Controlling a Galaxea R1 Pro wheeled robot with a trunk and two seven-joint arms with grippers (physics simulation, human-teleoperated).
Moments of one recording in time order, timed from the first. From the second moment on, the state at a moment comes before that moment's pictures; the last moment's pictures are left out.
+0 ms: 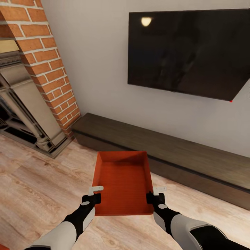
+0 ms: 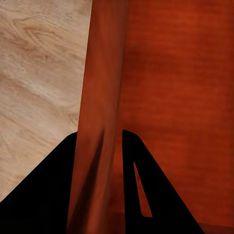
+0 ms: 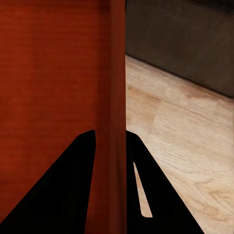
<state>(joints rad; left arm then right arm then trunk) -0.68 -0.12 0.00 -0.28 0.05 -0.02 0.21 -0.80 0.13 0.13 0.04 -0.05 -0.31 -0.18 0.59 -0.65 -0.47</state>
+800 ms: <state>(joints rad) -0.68 -0.12 0.00 -0.28 0.05 -0.02 0.21 -0.80 0.13 0.13 0.04 -0.05 -0.31 -0.18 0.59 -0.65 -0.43</state>
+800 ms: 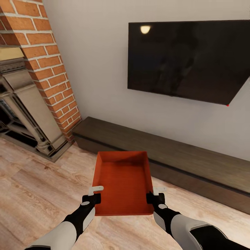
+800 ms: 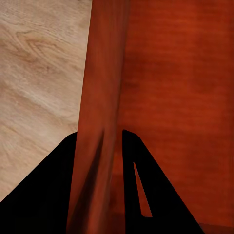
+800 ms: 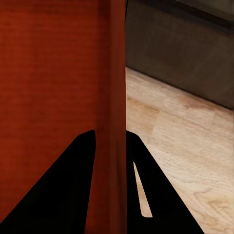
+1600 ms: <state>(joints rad) -0.68 -0.12 0.00 -0.28 0.05 -0.02 0.21 -0.80 0.13 0.13 0.04 -0.05 -0.31 -0.18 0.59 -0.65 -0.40</state>
